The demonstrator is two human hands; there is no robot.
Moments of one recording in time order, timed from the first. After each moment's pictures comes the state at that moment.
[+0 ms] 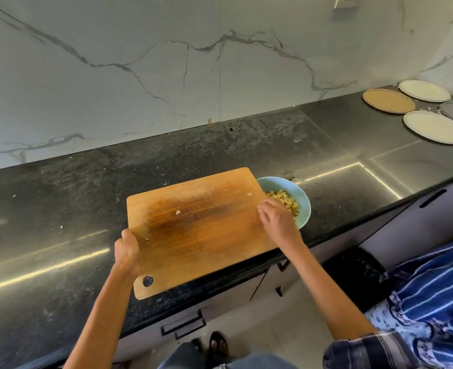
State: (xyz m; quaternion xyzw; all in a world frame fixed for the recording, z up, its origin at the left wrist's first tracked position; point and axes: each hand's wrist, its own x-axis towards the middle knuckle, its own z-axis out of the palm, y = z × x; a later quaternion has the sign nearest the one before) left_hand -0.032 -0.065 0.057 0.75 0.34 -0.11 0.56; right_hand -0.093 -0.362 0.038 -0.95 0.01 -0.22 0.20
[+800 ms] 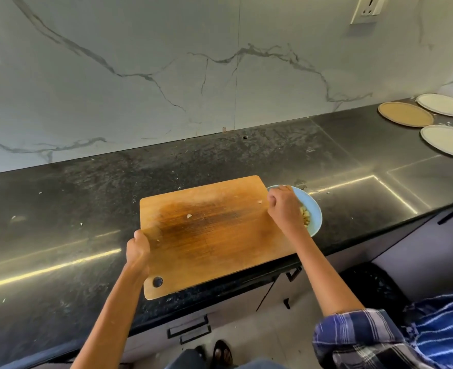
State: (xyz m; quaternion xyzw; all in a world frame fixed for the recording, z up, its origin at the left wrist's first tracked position) left_hand -0.036 -0.056 0.061 0.74 0.34 -0.10 0.57; right_hand -0.053 -0.359 0.064 -0.94 0.11 -0.21 0.24
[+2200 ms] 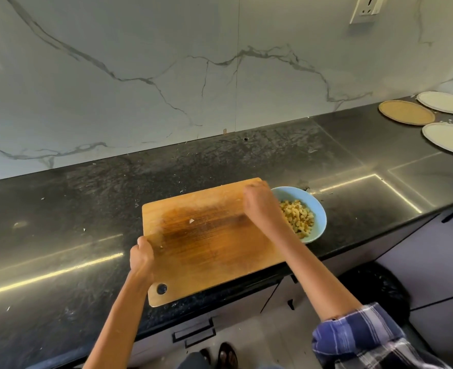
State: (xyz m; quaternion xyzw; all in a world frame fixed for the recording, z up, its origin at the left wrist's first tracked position) left_hand -0.036 -0.053 0.056 0.74 0.33 -0.10 0.57; right_hand -0.037 -0.305 0.092 -0.97 0.05 -0.15 0.16
